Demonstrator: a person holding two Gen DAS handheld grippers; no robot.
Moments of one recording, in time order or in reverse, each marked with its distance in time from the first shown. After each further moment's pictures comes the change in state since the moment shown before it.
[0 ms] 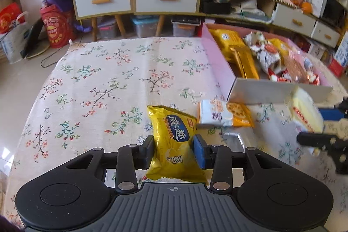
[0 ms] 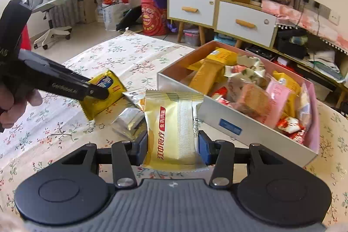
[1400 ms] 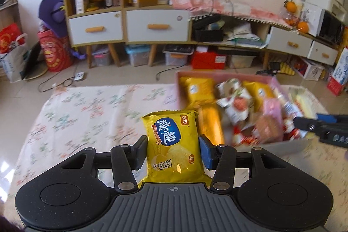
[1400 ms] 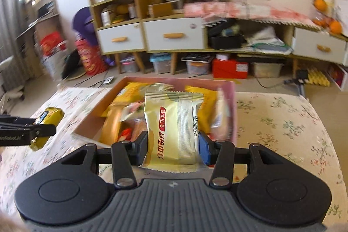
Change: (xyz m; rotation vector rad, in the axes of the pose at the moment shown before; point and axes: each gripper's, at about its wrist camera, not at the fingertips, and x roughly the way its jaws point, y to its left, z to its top) left arm -0.009 -0.067 0.071 -0.017 -0.117 -0.004; right arm -0.016 -0.100 0.012 0.361 -0.121 -0.205
